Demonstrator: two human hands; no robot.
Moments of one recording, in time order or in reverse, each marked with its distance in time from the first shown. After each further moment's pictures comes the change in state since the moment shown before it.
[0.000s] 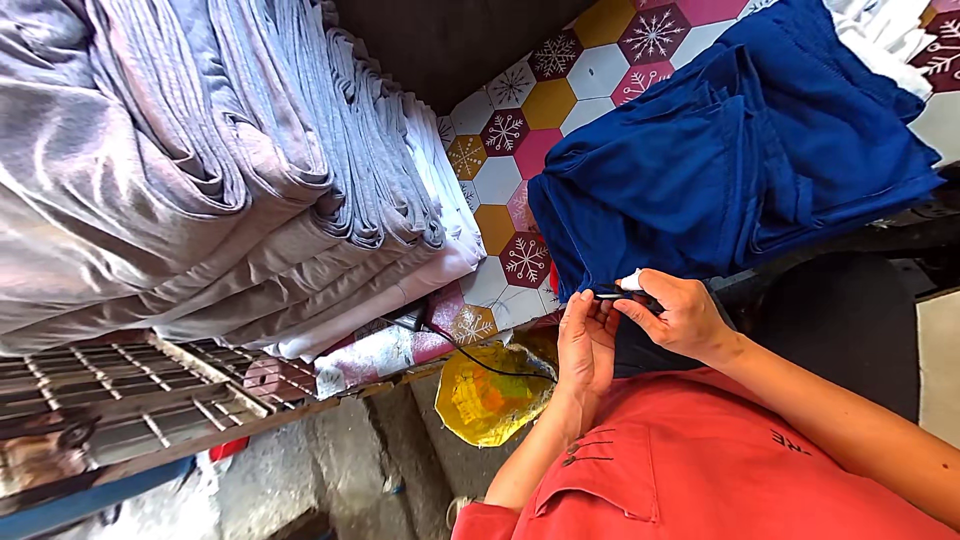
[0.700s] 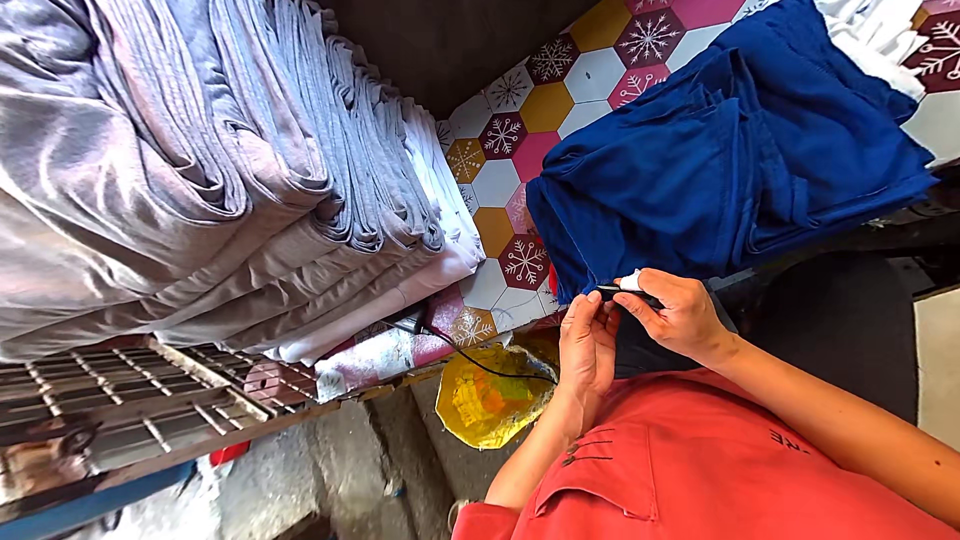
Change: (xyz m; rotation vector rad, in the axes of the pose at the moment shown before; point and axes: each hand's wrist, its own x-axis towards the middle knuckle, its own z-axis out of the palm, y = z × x) left_hand 0.000 -0.003 0.002 0.045 -0.023 0.008; right_hand 0.003 -0.004 0.002 0.033 0.086 -0.020
